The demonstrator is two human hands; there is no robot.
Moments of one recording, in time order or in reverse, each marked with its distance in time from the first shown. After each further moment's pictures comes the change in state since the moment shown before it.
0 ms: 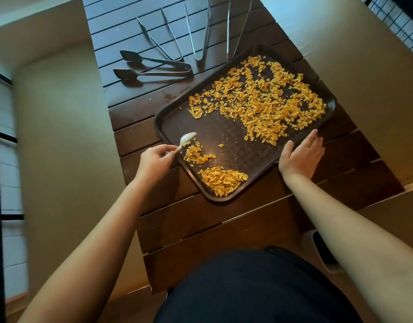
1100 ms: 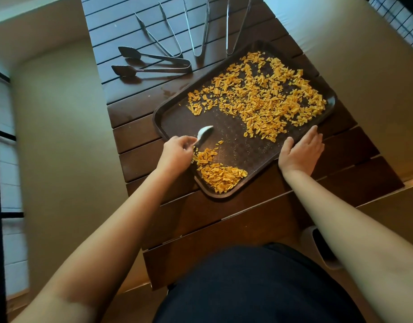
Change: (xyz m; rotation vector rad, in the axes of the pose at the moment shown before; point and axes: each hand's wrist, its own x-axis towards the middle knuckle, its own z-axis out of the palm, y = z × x) left_hand 0.002 0.031 0.035 0.140 -0.047 0.094; right_hand 0.000 0.000 -0.001 0.024 0.006 -0.003
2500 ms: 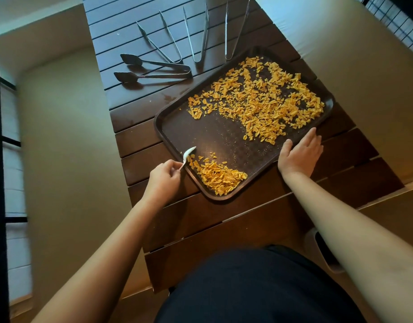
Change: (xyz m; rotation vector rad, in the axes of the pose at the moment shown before) left_hand -0.041 -0.039 -0.010 -0.018 -0.001 -0.147; right_hand 0.000 0.001 0.002 0.002 -0.006 -0.011
